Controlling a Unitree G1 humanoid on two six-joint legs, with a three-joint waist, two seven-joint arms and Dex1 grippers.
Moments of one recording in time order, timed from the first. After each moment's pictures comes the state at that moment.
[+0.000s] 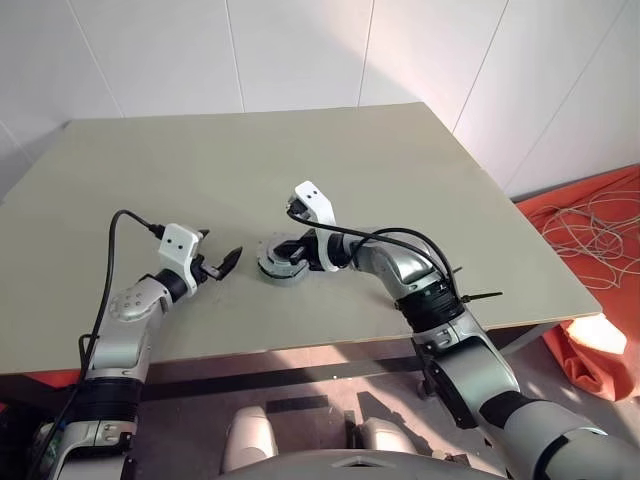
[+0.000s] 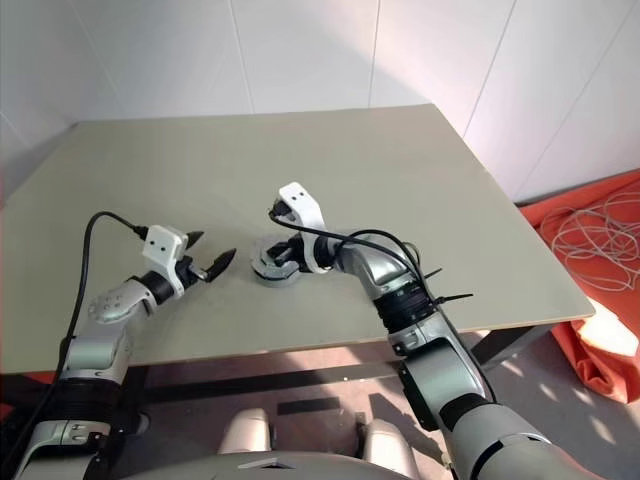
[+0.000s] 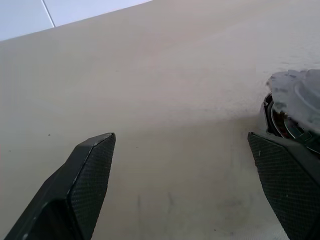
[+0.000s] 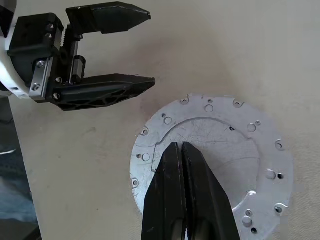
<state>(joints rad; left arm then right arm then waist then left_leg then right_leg) -0.17 0.43 0.12 0.12 -0.21 0.14 -0.57 -0.75 -0.08 0.29 0.28 0.24 0.87 0.67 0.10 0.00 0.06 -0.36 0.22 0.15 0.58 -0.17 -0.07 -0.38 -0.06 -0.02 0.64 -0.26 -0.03</state>
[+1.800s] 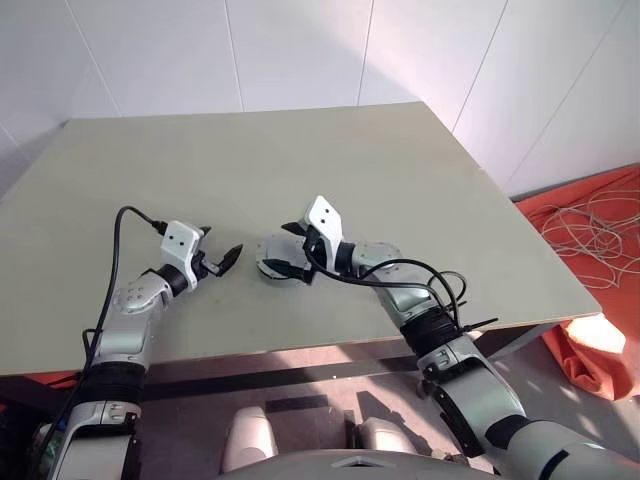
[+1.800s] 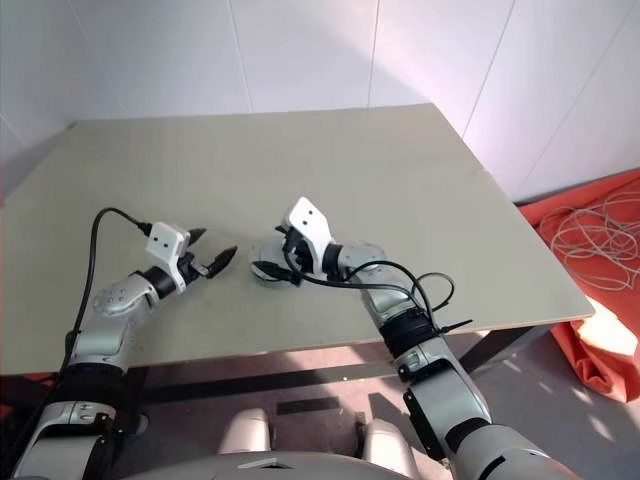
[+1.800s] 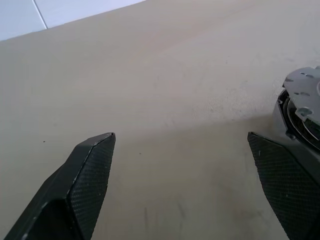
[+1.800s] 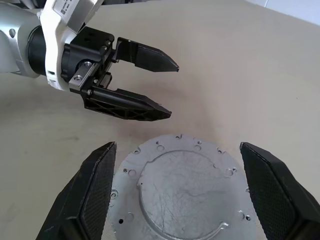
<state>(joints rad) -0.25 0.43 0.12 0.29 -0.19 0.03 -0.63 -0.61 -0.09 0.31 0.45 0.10 0.09 0.82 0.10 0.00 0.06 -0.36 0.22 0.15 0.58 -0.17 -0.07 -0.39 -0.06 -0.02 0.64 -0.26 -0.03</state>
